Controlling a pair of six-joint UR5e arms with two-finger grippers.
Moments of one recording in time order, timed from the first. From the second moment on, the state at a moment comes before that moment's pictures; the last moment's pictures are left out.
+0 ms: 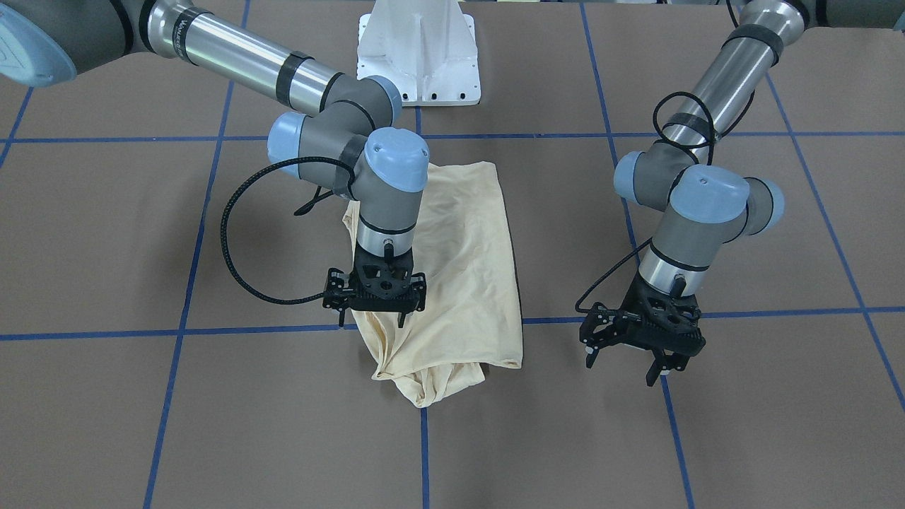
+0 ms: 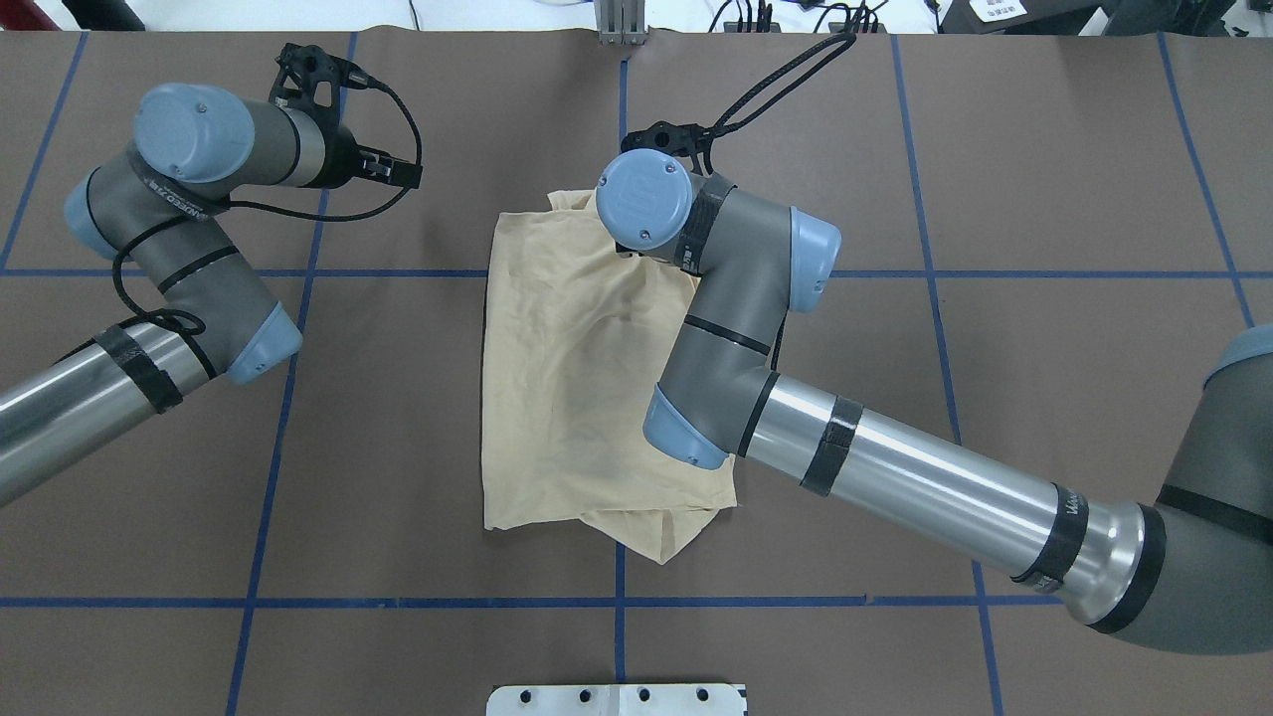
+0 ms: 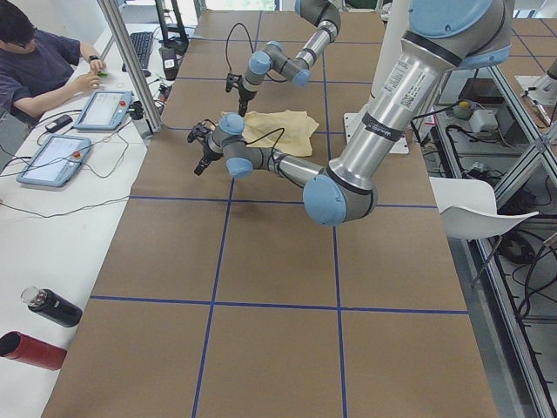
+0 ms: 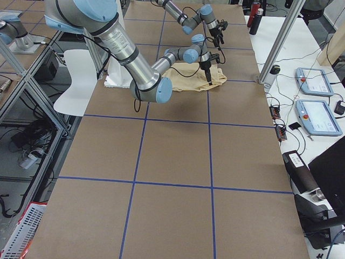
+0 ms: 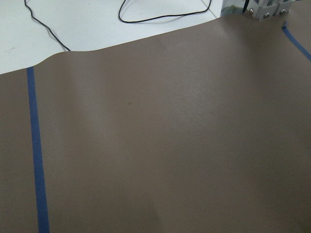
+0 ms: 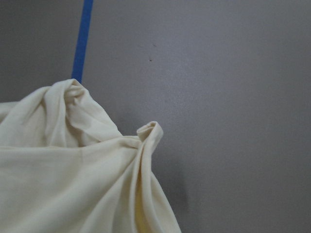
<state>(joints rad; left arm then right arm) -0.85 -2.15 -1.23 -2.43 -1.75 -0.74 0.58 -0.66 1.21 -1.48 1.51 1.10</state>
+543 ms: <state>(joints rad) -0.85 -2.15 -1.23 -2.43 -1.75 -0.74 0.61 -0.67 1.17 -1.55 1.52 1.02</state>
